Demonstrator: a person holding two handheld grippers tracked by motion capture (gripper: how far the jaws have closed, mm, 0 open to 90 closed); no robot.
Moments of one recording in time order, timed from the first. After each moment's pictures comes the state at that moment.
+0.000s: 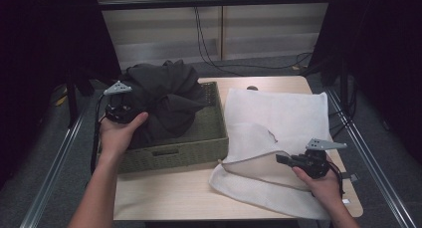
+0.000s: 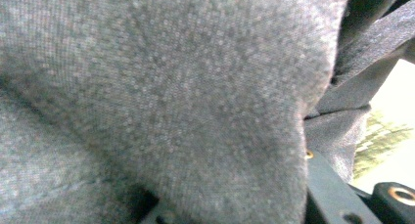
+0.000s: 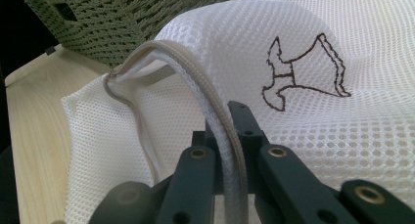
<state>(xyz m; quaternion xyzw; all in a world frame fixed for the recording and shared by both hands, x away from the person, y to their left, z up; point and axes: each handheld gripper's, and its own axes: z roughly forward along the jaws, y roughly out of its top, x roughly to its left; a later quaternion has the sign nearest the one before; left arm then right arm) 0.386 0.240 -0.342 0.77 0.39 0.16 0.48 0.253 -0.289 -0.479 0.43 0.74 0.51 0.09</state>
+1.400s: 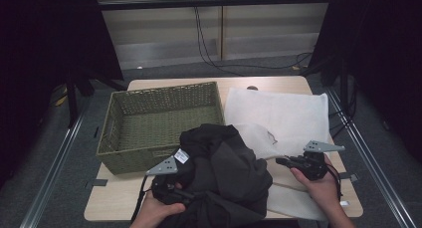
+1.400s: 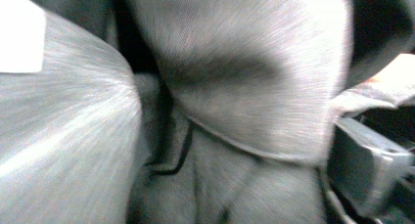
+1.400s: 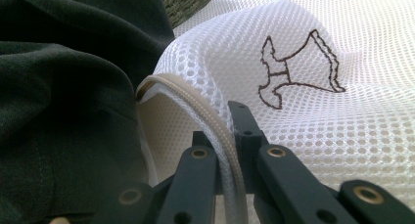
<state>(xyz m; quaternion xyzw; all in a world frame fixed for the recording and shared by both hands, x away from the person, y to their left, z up) 0.243 0.156 -0.461 0.81 0.24 -0.06 0.54 0.248 -0.283 -0.481 0.44 0.74 0.50 0.11</state>
